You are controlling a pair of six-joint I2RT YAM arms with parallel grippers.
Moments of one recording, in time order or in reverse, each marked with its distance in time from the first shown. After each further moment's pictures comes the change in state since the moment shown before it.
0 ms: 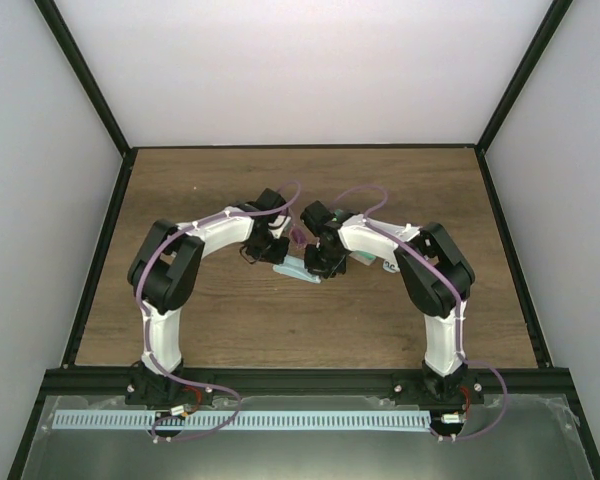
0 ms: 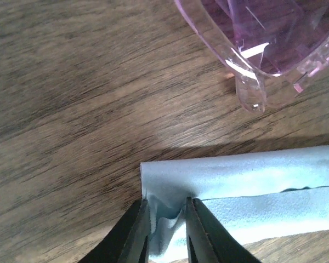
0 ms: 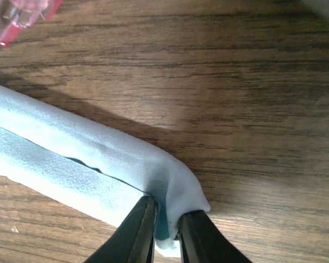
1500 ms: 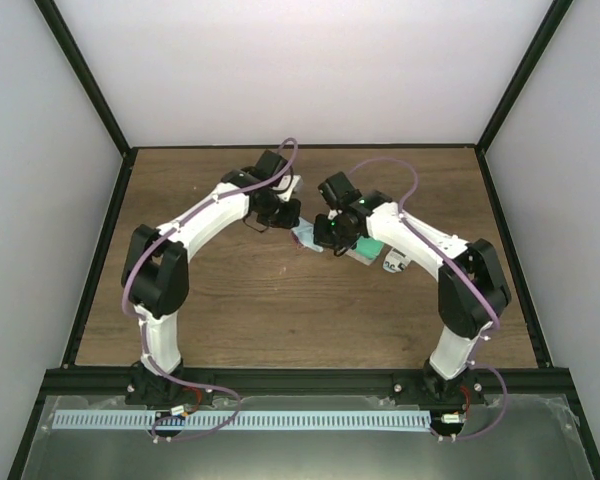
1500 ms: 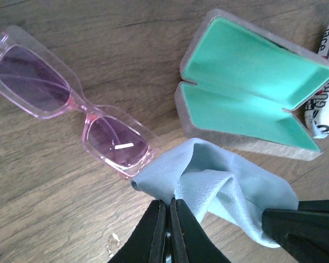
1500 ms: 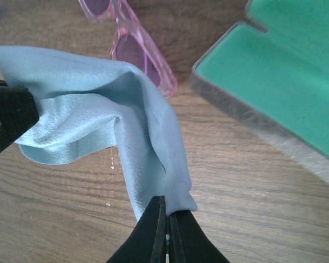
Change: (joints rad) left arm 0.002 -0.057 0.293 -0.120 0.097 -0.055; right arm -0.064 -0.211 0.058 -0.032 0.016 -0.035
